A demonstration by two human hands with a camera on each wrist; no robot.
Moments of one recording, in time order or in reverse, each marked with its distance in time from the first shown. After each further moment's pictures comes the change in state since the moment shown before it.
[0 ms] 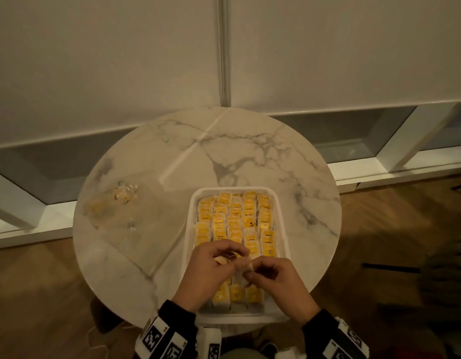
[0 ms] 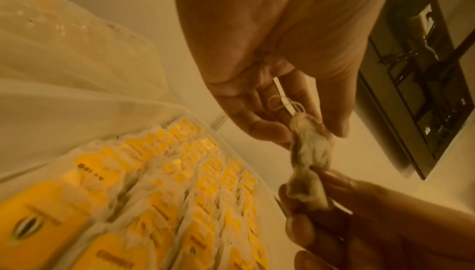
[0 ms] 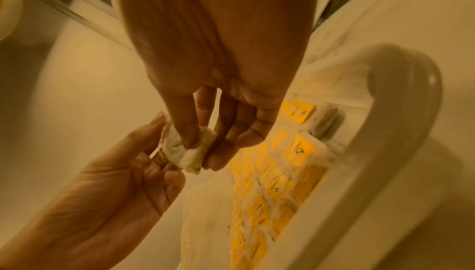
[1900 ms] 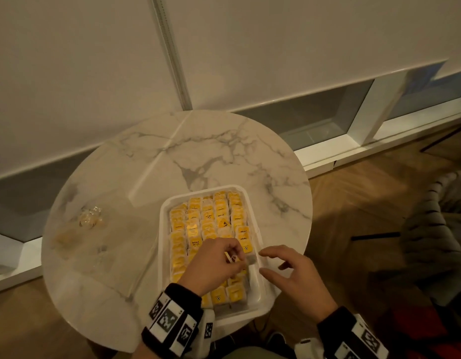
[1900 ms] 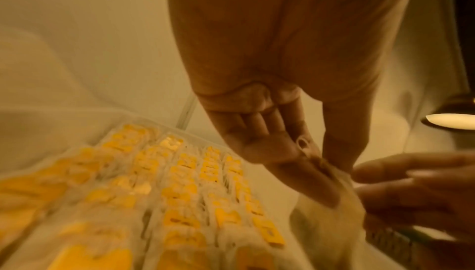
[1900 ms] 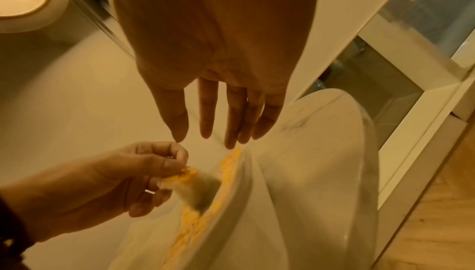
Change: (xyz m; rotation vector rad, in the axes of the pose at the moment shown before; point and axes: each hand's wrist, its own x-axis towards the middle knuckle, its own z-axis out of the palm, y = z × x) left_hand 0.040 0.012 0.043 0.456 -0.359 -0.041; right_hand -0.041 0.012 -0.057 -0.385 0.309 -0.048
